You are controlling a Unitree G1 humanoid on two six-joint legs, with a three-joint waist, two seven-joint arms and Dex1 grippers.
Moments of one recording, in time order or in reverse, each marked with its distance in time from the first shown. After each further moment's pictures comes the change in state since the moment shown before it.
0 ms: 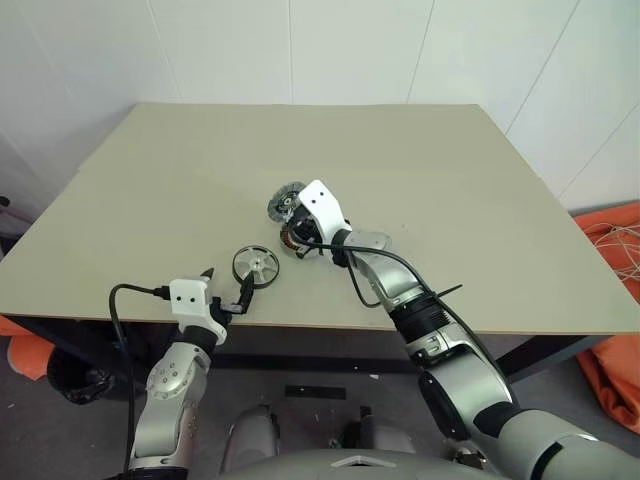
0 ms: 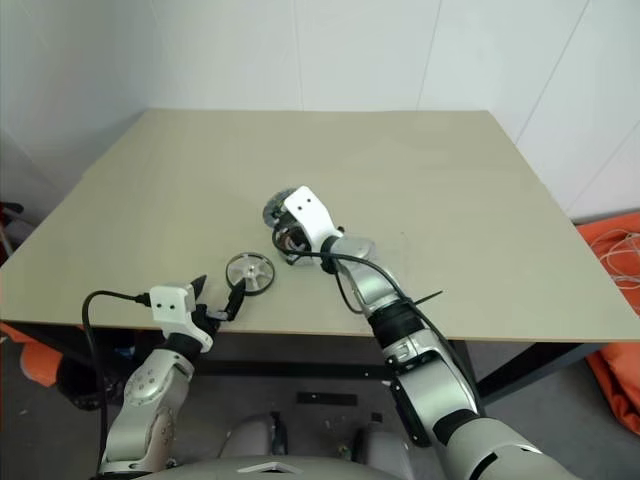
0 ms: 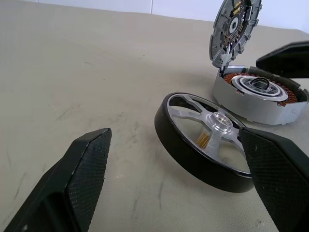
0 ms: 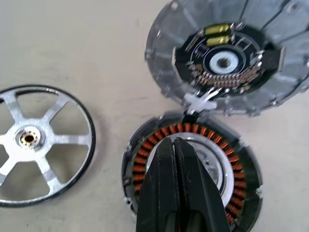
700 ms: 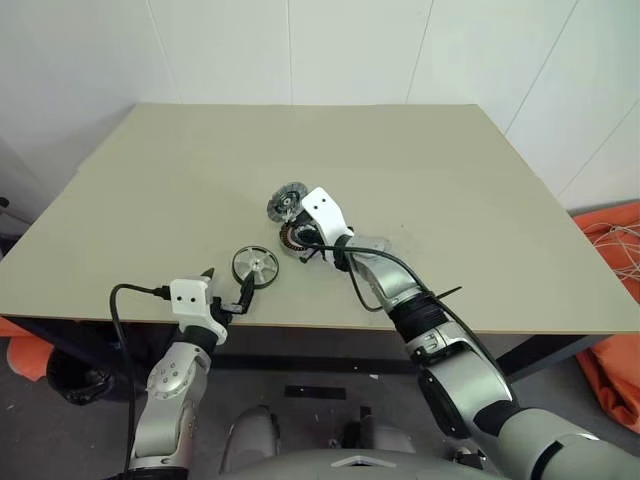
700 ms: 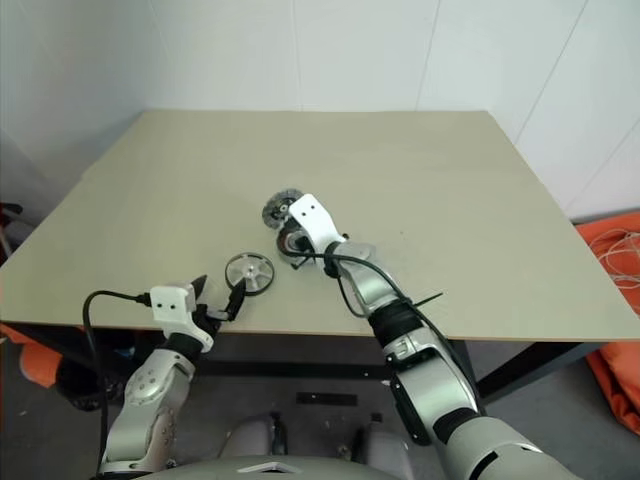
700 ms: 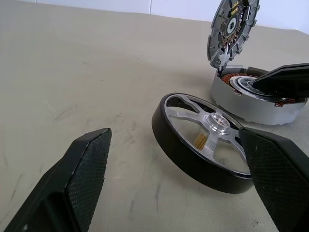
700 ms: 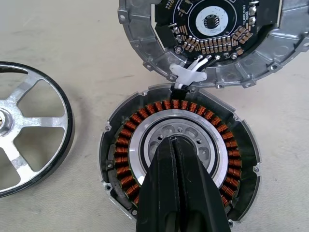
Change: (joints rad) left arm 0.000 -0.001 -0.005 0.000 0.000 0.000 0.001; right arm -0.024 -0.002 -0.014 0.116 -0.002 -0.037 -0.043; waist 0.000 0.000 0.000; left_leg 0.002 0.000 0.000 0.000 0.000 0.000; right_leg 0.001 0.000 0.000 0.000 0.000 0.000
